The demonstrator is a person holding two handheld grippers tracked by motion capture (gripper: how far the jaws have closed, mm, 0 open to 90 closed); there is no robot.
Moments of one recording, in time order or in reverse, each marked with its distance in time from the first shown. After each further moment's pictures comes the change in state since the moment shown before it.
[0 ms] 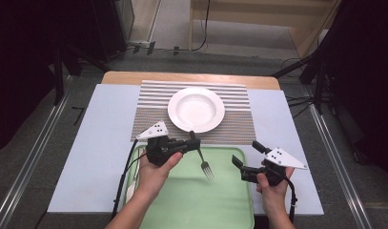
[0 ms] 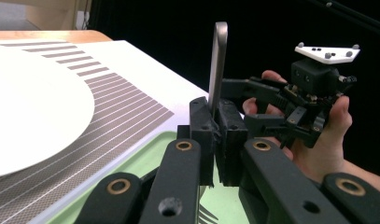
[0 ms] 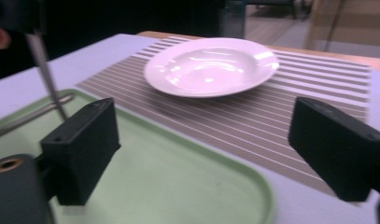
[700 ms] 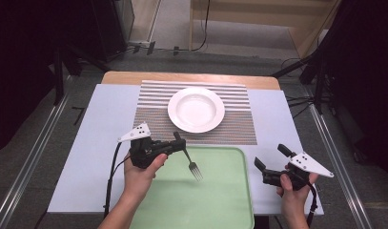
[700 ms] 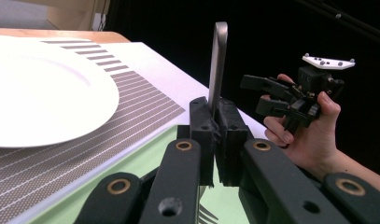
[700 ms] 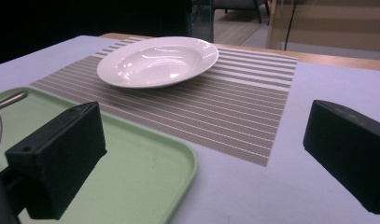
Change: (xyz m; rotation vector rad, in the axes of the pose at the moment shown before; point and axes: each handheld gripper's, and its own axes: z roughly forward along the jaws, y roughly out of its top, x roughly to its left) left arm 0.004 -0.003 -0.038 -0.023 0.043 -0.046; right arm -0.041 -0.015 -0.040 -0.031 -0.119 0.025
